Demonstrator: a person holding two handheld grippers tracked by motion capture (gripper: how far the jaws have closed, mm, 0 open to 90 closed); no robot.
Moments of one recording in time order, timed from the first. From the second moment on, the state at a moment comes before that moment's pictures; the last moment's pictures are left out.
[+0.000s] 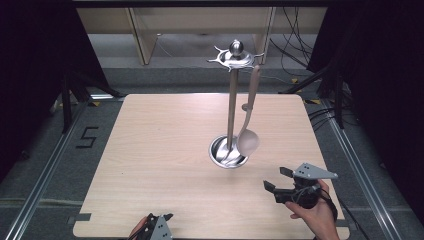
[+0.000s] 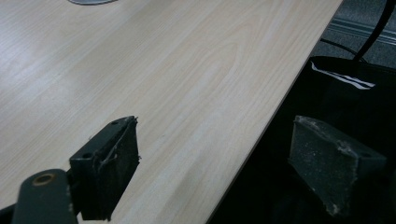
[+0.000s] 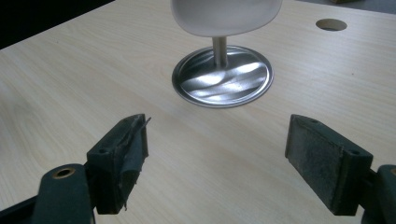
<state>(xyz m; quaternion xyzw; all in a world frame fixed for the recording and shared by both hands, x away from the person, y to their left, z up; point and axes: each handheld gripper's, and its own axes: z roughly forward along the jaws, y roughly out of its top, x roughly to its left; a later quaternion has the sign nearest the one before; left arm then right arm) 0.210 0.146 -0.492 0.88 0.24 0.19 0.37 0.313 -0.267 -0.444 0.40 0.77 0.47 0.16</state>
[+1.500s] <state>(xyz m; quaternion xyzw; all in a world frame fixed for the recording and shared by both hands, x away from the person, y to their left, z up) 0.210 0.146 -0.492 0.88 0.24 0.19 0.37 0.279 -0.270 -0.464 0.37 0.80 0.45 0.16</state>
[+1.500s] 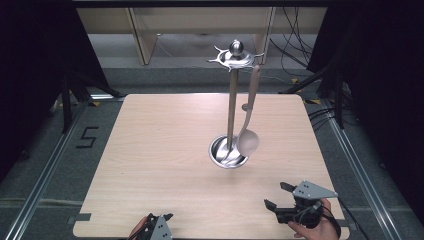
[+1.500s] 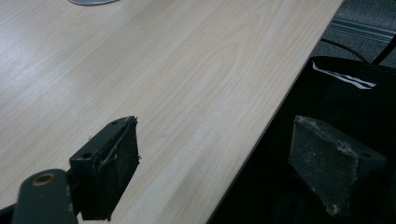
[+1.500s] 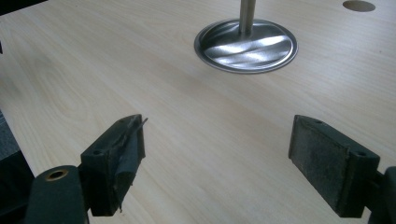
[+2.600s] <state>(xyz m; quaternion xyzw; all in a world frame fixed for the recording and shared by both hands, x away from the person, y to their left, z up) 0.209 0.146 -0.492 0.87 0.25 0.19 0.37 0.258 -0.272 -0.474 0.36 0.81 0.44 0.15</state>
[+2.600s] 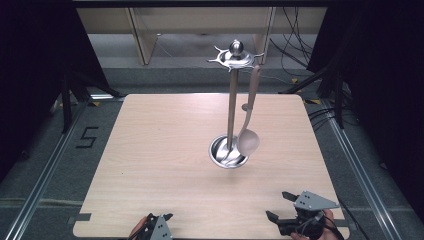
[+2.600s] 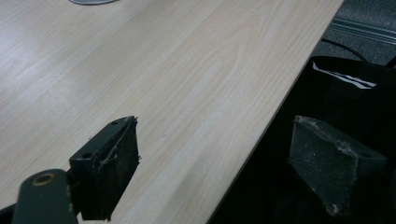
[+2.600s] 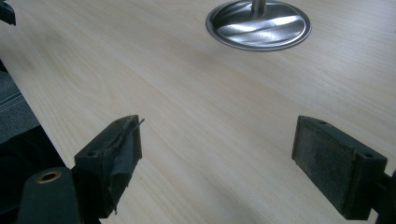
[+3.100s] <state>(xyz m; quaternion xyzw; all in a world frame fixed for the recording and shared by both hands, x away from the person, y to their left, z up) 0.210 0.146 -0.492 0.88 0.24 0.19 0.37 0.250 -0.276 -0.479 0.36 0.81 0.43 0.15</state>
